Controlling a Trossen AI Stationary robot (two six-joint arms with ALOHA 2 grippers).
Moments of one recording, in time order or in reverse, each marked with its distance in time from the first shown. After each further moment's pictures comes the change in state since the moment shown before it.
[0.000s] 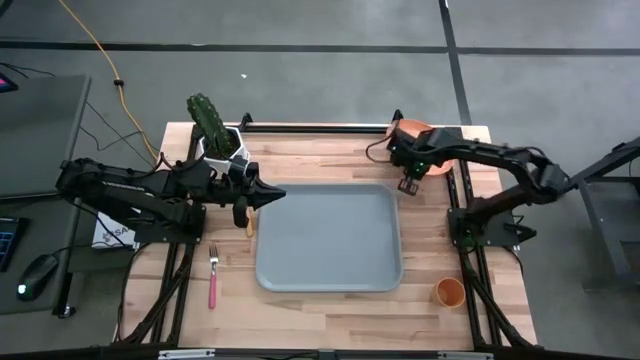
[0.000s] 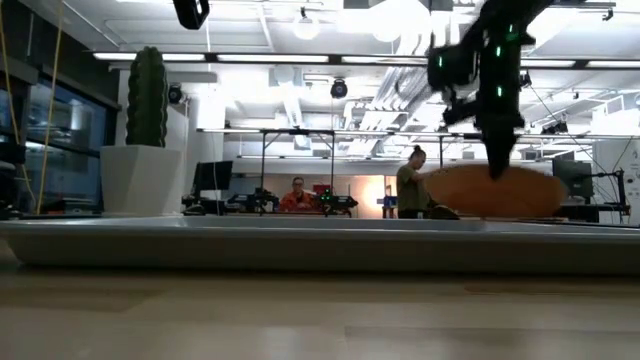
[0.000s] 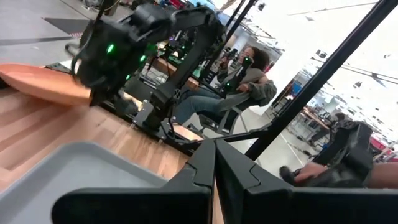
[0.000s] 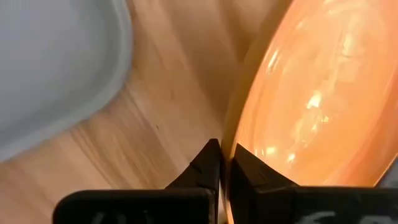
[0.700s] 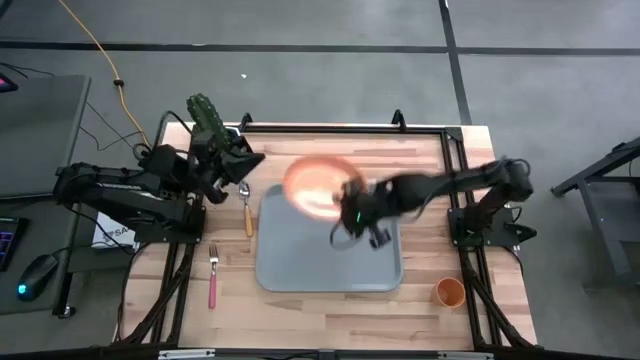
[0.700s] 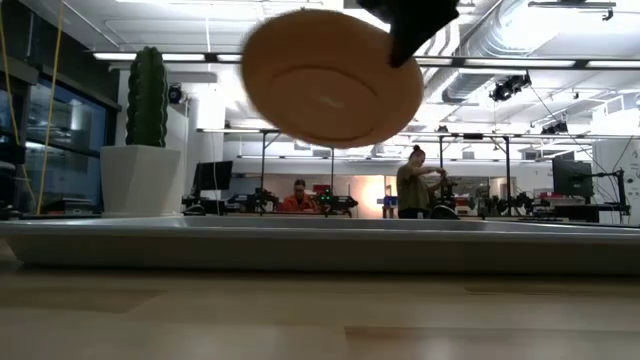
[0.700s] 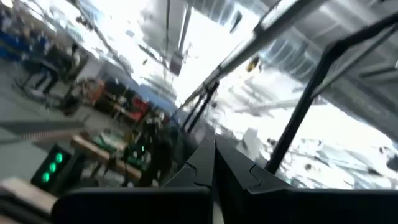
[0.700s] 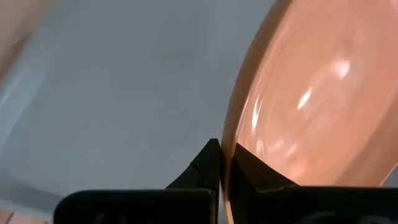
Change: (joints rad) left arm 0.088 -0.043 0.001 0.442 -0.002 0.027; right arm 0.716 0.302 0.619 -0.042 -0.016 -0.313
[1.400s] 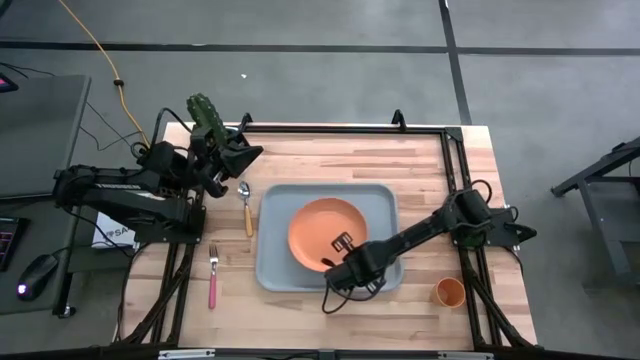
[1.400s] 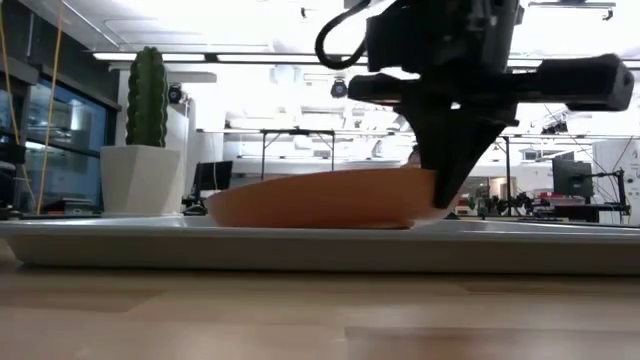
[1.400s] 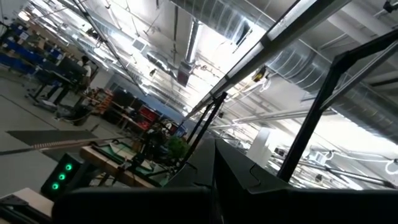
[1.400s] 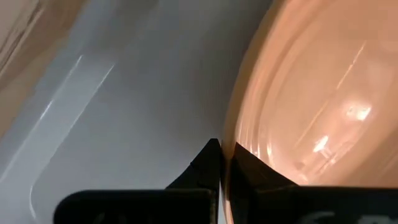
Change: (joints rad) left arm 0.040 -0.010 0.000 -0.003 -0.003 -0.014; right arm 0.245 0.377 -0.034 0.061 0.056 0.153
